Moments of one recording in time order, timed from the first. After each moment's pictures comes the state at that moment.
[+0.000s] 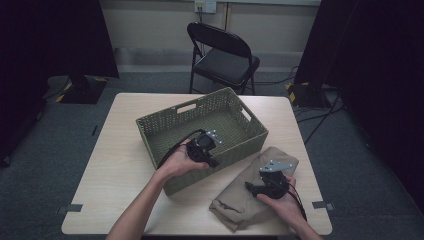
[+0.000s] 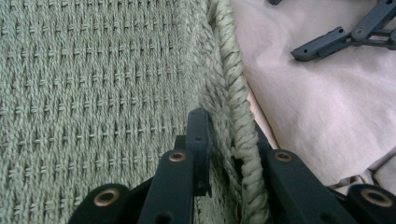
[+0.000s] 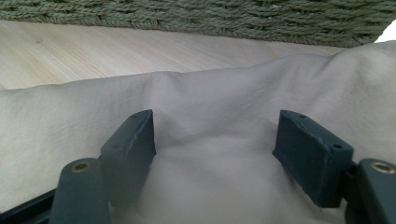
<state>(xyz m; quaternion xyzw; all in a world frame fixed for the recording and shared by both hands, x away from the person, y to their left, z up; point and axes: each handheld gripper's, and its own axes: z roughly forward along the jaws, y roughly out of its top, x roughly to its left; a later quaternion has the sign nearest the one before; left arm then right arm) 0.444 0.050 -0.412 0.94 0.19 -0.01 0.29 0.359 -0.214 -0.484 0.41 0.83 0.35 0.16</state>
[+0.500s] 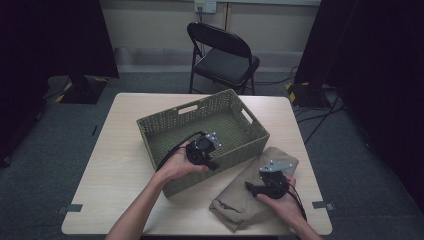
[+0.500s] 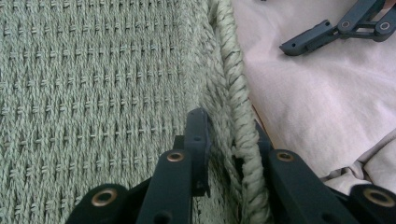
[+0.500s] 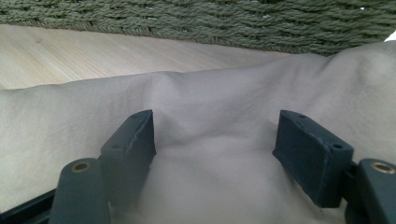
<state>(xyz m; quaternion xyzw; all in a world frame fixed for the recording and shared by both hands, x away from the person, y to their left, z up) 0.437 0.050 -0.412 0.94 0.18 -0.01 0.29 0.359 -0.214 -0.484 0.41 0.83 0.35 0.16</state>
